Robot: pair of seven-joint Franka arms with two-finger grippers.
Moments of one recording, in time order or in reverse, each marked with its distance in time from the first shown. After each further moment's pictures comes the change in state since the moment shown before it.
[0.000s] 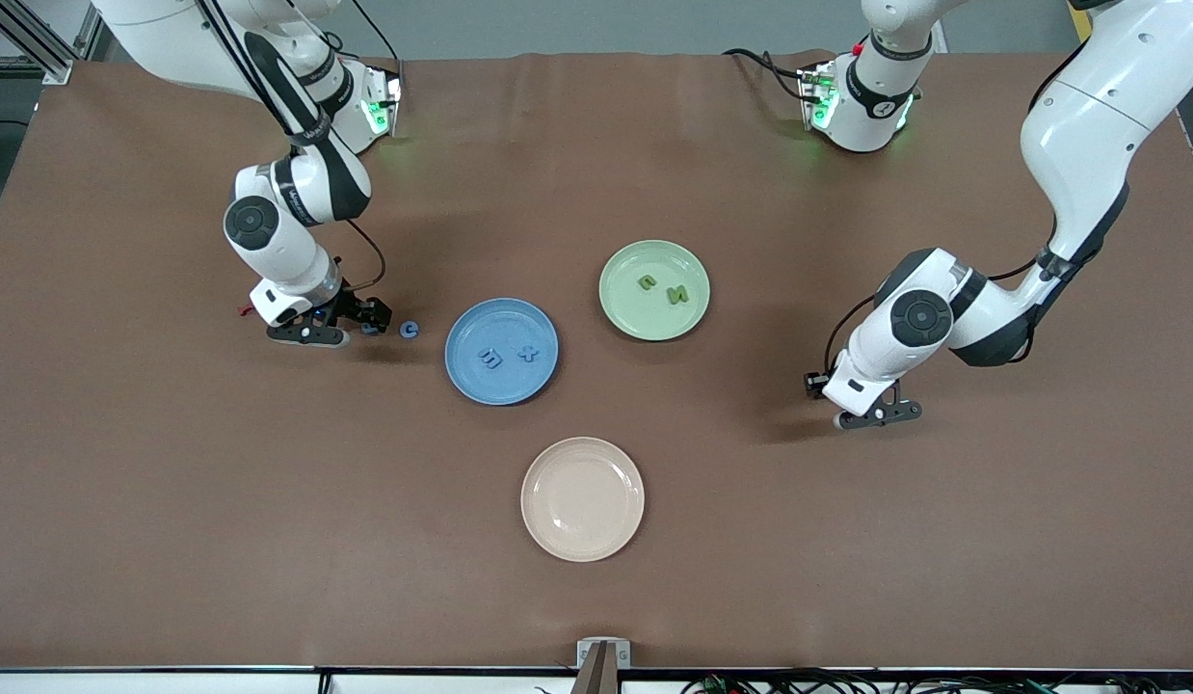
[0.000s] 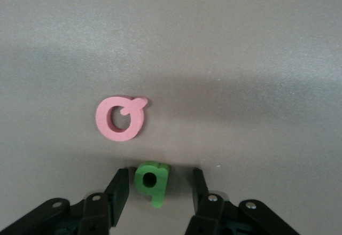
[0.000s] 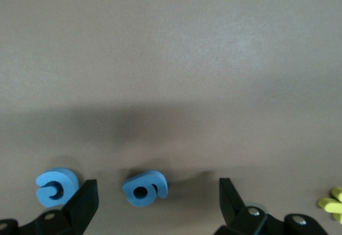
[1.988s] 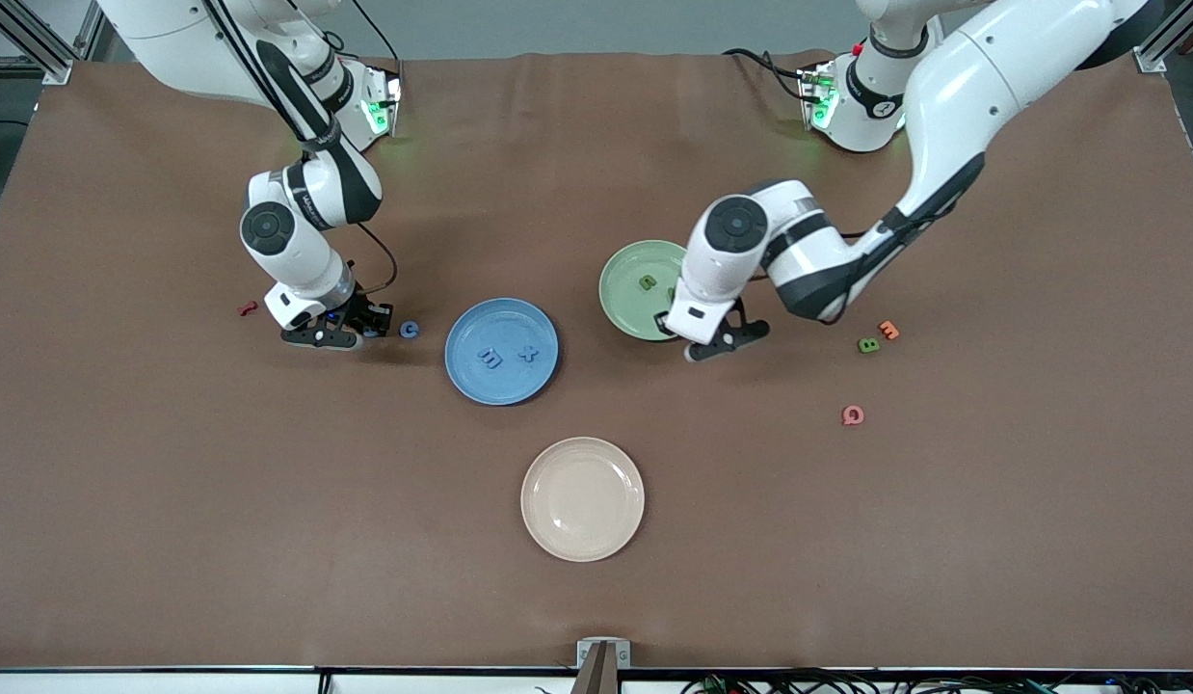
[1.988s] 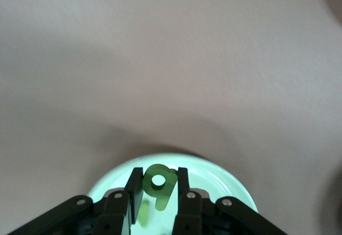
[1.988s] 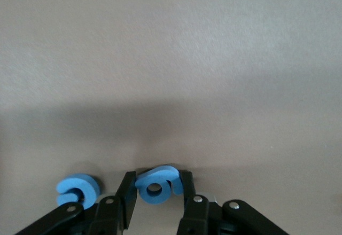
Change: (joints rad) left arm -0.314 0.003 -0.217 0.073 -0.064 -0.135 -0.621; right arm 0.029 0.023 0.008 0.056 0.000 -0.050 0.048
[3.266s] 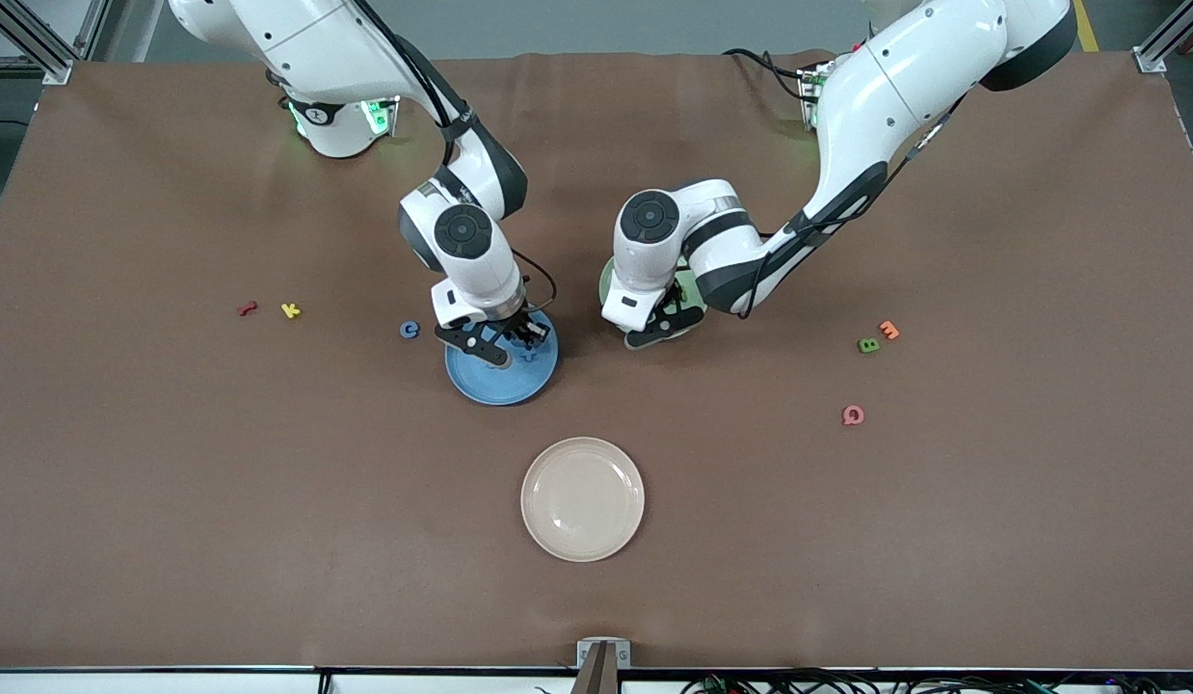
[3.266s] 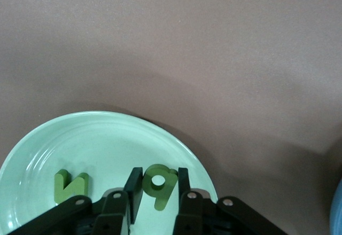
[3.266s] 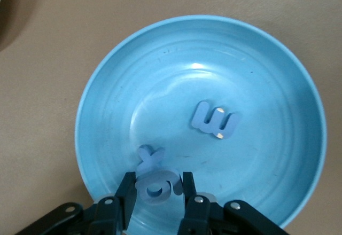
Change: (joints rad) left arm -0.302 0.060 0.193 0.139 -0.043 0.000 -0.079; right arm 0.413 0.237 0.022 0.516 0.001 -0.229 0.777
